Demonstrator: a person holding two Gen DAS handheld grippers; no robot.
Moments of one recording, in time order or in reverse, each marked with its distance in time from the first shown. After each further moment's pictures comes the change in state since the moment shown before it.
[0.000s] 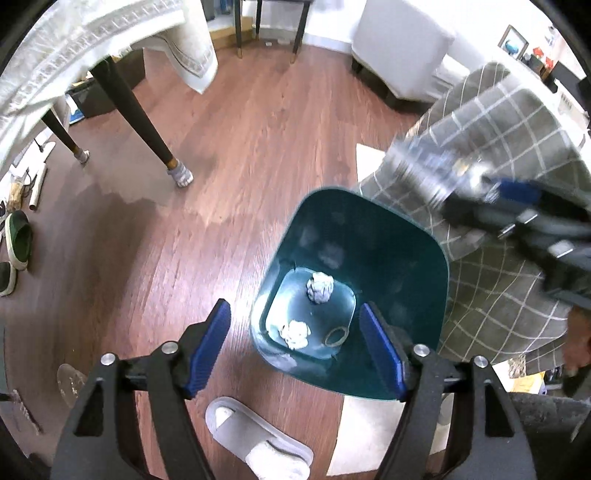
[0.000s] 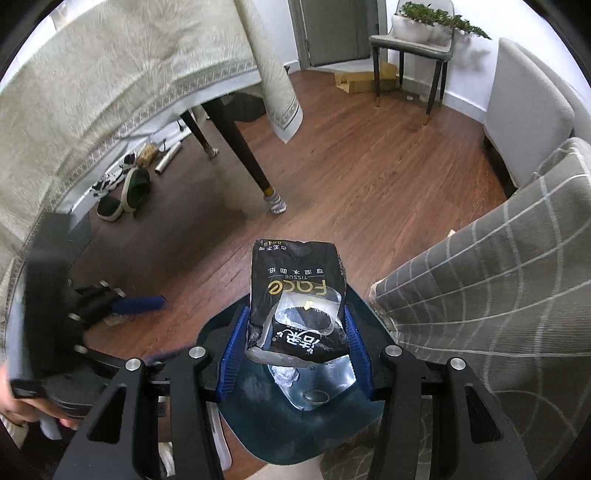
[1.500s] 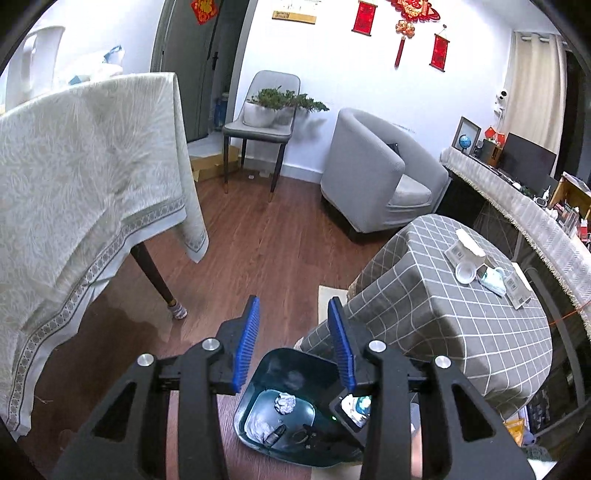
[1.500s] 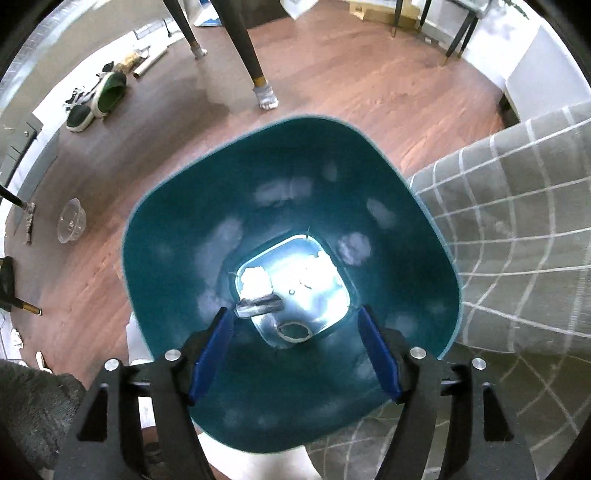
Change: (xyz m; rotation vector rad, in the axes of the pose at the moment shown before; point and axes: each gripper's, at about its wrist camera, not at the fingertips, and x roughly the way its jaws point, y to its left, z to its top) left arm -0.186 -0.044 0.048 0.017 -0.490 -0.068; right arm 0.077 0.011 -0.067 -0.112 0.264 -0.096
